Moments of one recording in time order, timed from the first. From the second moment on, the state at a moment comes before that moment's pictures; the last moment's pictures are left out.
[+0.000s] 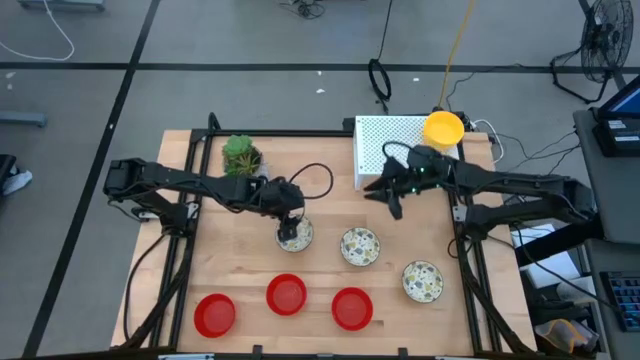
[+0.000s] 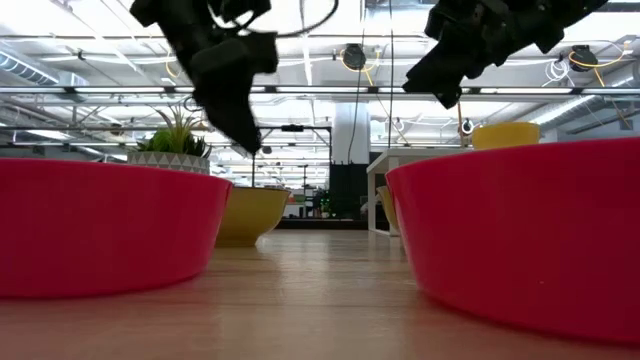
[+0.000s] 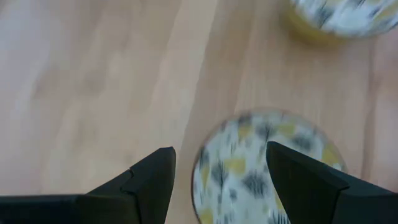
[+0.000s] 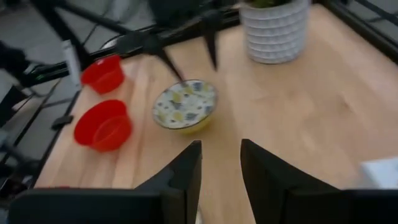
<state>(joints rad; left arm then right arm) 0.01 1.50 1.02 -0.50 -0.11 -0.19 -0.29 1.05 0.71 -0.11 -0.34 0.14</state>
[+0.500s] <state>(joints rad) -0.01 1.50 0.98 -0.50 -0.11 -0.35 0.13 1.09 0.64 -0.10 -0.03 0.18</state>
